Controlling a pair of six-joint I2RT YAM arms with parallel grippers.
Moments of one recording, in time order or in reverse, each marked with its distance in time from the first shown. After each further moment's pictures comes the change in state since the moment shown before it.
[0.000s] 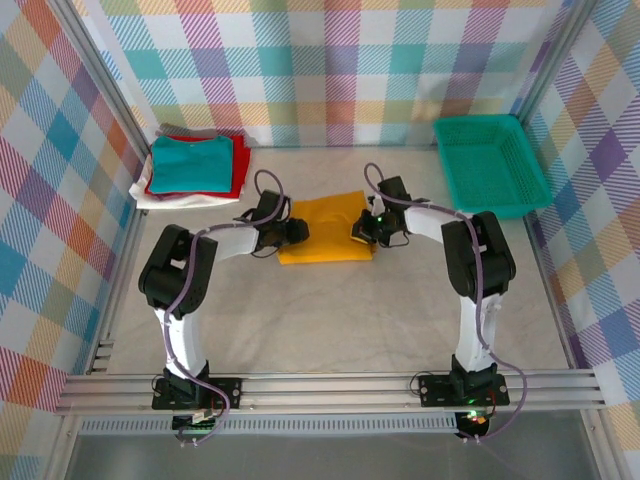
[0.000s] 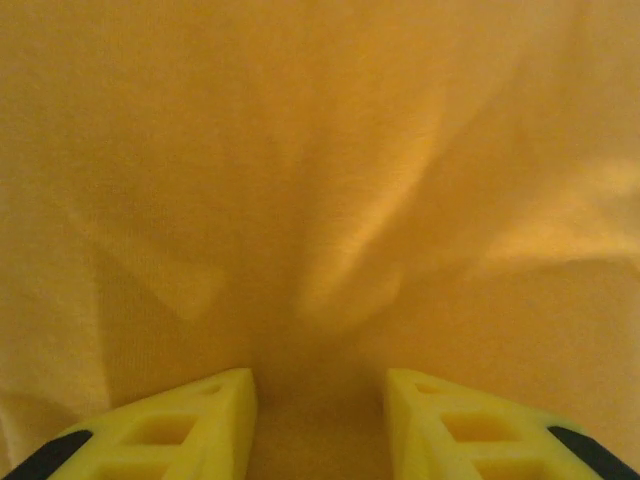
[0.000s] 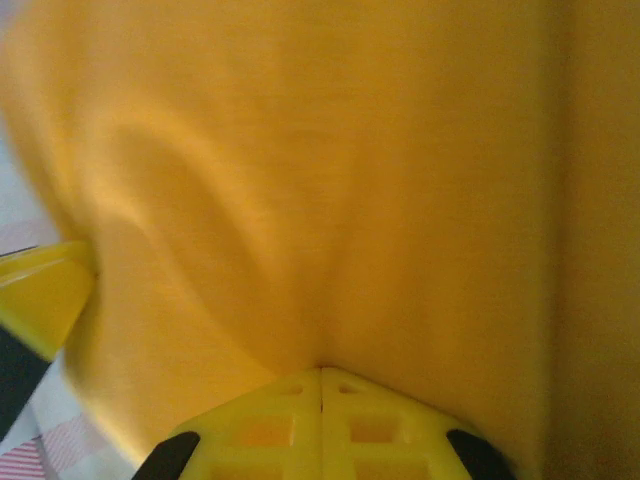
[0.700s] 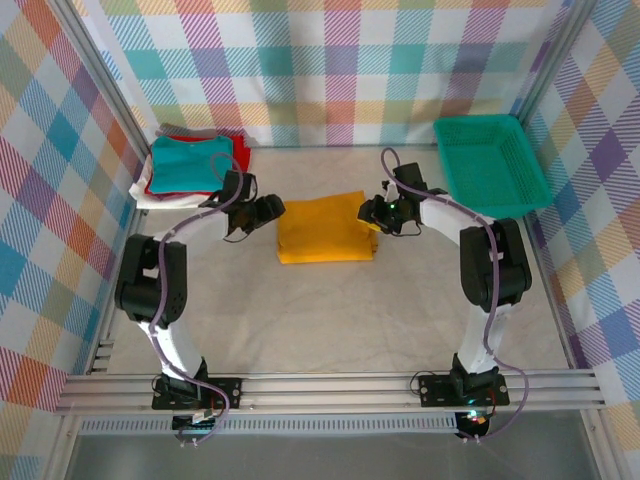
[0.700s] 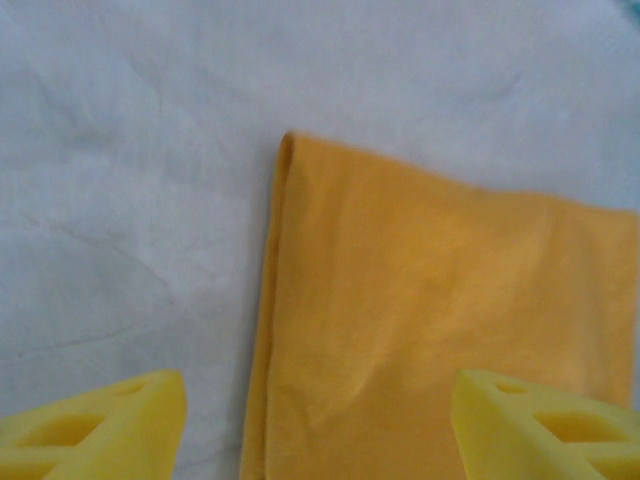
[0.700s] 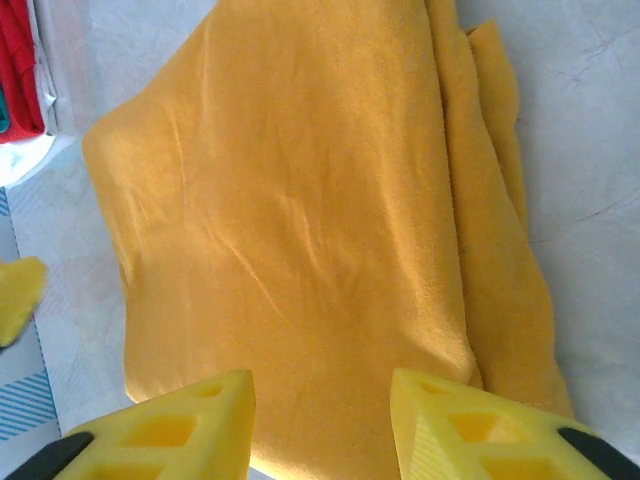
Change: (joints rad) left arm 0.158 -0.102 0.100 -0.232 0.014 -0.083; right arm -0.050 -0.118 0.045 -0.077 0.021 -0.007
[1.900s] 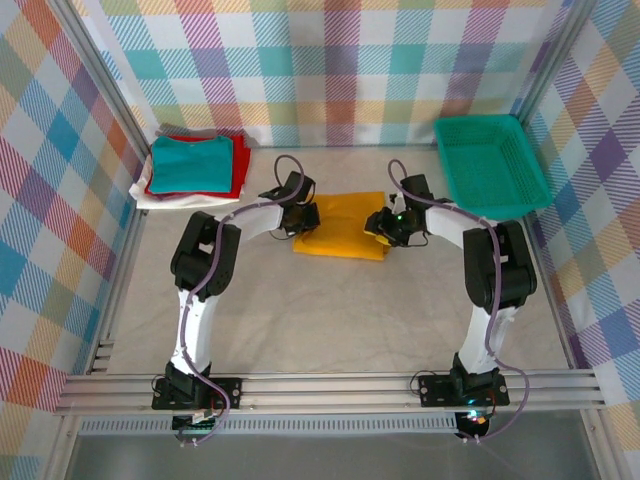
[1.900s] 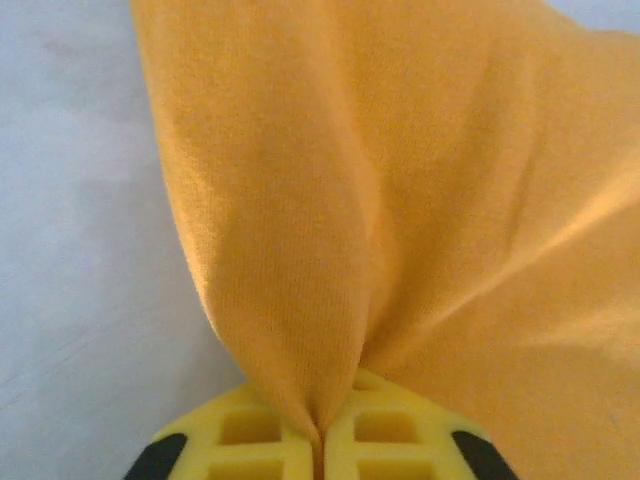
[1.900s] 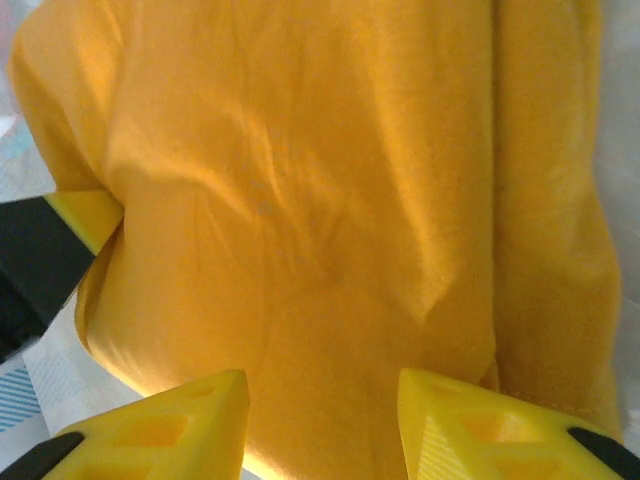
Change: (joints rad) left arm -0.229 0.347 0.352 -0.122 -0.121 -0.014; right arm -0.053 -0.038 -0.124 0.007 -0.017 -0.001
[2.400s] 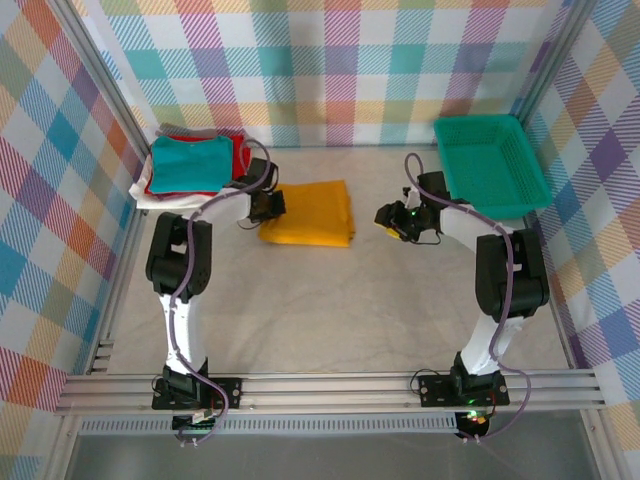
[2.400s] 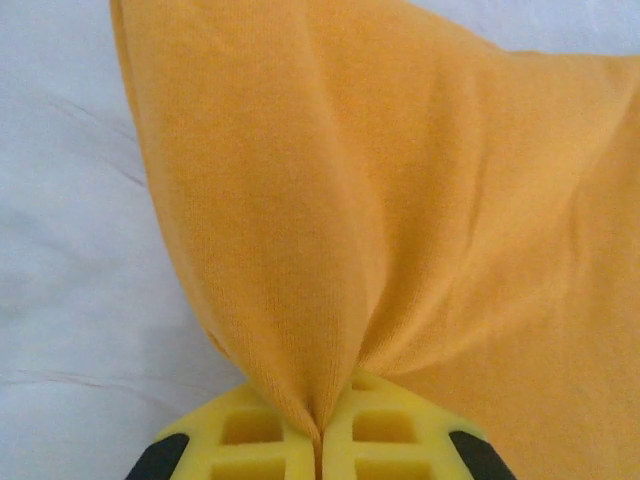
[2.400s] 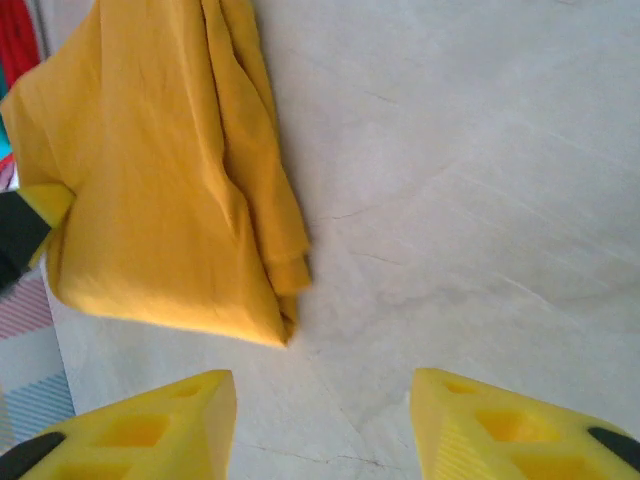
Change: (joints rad) left arm 0.191 -0.123 -0.031 -0.086 -0.111 0.240; right arm -0.052 -0.076 -0.035 0.048 -0.060 -0.042
